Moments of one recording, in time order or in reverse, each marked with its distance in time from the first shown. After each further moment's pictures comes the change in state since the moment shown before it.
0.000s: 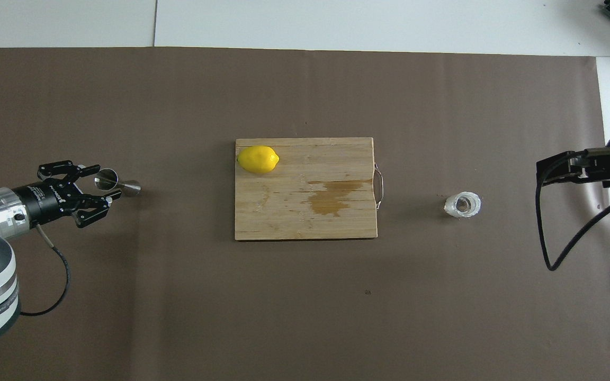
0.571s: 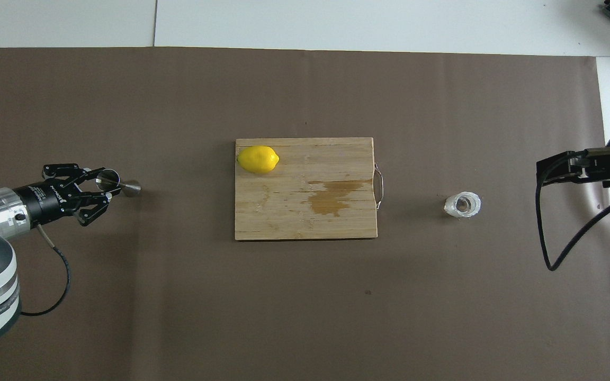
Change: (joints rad) left arm -0.002 0.000 0.000 -0.001 -0.001 0.000 -0.002; right arm 0.000 0.000 0.000 0.000 0.000 0.000 0.000
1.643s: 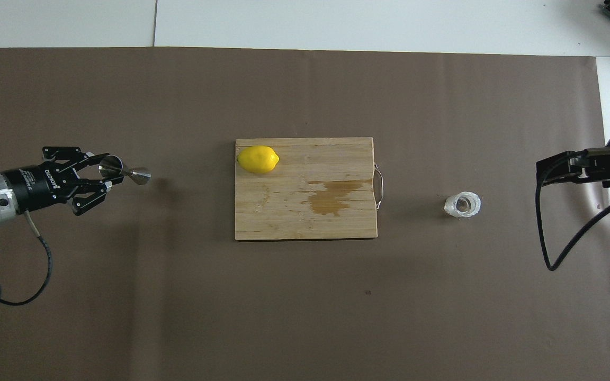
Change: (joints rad) left arm 0.009 -0.002 0.003 0.133 -0.005 -0.221 -0.030; right arm 0.000 0.000 0.000 0.000 0.000 0.000 0.000
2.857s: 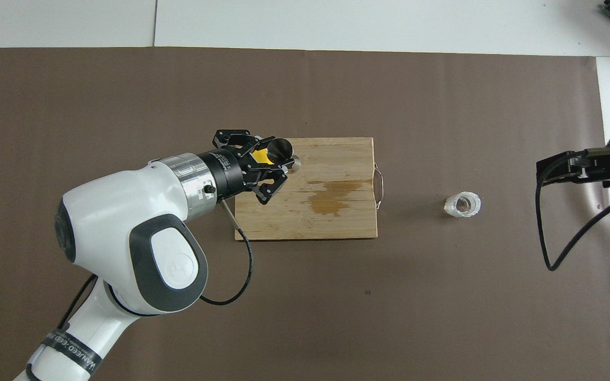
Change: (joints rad) left arm -0.673 0.084 -0.030 0.156 0.060 0.534 -0.614; right arm 0.000 0.000 0.000 0.000 0.000 0.000 0.000
